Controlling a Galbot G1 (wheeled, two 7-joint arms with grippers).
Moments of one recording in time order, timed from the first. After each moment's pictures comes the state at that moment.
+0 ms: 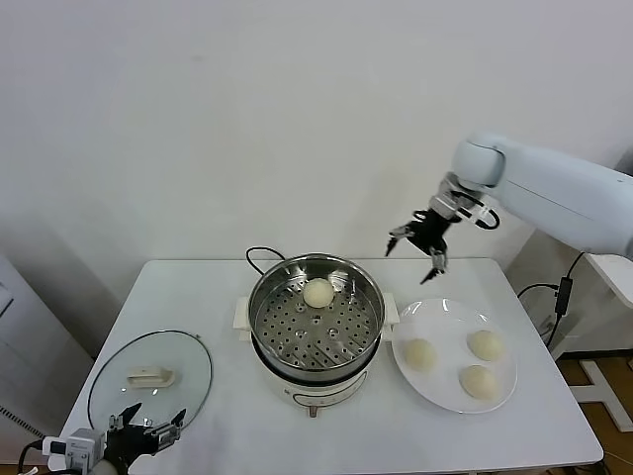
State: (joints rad) left arm 1.80 -0.89 -0.63 -2.20 -0.70 0.50 -0.24; right arm 0.67 0.81 -1.43 1.15 0.43 0.32 -1.23
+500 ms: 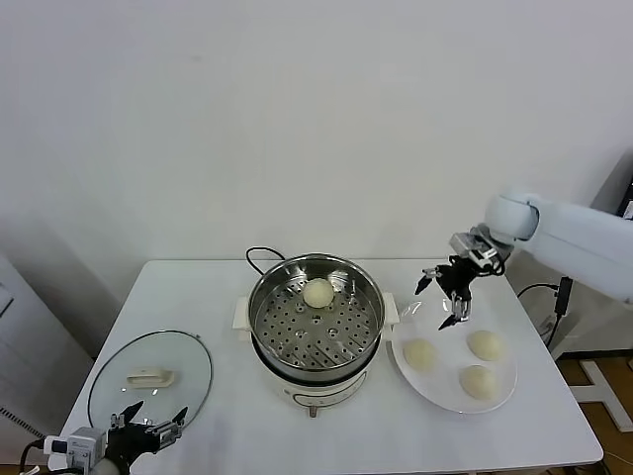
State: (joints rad) left arm 1.79 -0.89 -0.62 -2.20 -0.70 0.50 -0.24; right arm 0.55 0.72 -1.47 1.21 0.48 0.08 -1.10
